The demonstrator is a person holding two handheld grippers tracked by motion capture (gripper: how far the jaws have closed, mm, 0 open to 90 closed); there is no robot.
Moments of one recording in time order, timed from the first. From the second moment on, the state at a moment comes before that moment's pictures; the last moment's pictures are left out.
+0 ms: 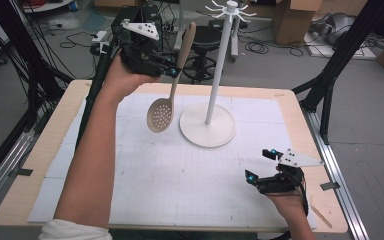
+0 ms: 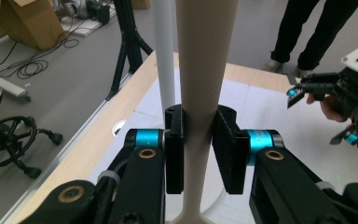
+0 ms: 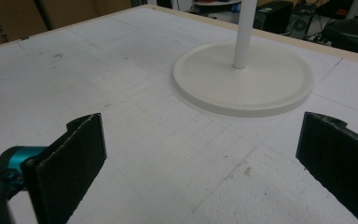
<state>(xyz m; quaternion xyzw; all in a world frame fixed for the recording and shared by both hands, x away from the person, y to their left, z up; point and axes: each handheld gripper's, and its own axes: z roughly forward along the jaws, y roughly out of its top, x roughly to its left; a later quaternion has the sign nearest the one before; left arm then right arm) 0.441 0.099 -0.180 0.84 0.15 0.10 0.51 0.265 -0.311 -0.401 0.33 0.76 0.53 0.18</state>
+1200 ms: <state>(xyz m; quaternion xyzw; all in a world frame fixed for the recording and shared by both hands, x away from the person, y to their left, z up) 0.470 0.051 -0.167 0.86 0.16 0.11 0.47 0.265 -0.316 -0.401 0.33 0.76 0.53 0.18</state>
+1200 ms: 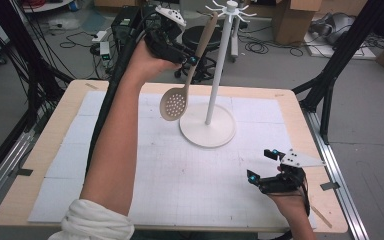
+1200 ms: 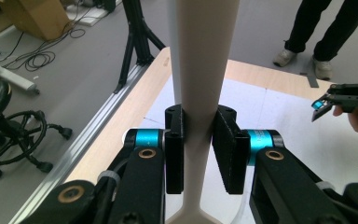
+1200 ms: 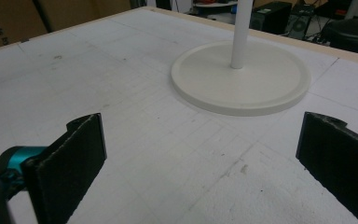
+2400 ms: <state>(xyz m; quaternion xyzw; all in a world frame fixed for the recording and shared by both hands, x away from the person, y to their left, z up) 0.418 0.147 -0.243 0.81 0.20 0.08 0.55 0.264 -0.312 -0.402 0.33 0.76 0.53 0.18</state>
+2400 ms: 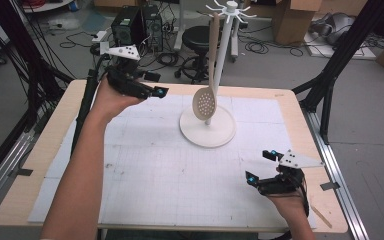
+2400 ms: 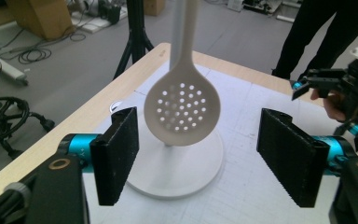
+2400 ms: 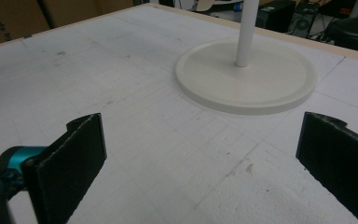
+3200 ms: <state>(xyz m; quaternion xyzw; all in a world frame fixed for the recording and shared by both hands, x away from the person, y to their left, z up) 0.335 0.206 -0.327 0.78 0.21 0.10 0.58 0.266 -0.307 -0.402 0.32 0.77 0.53 0.18</state>
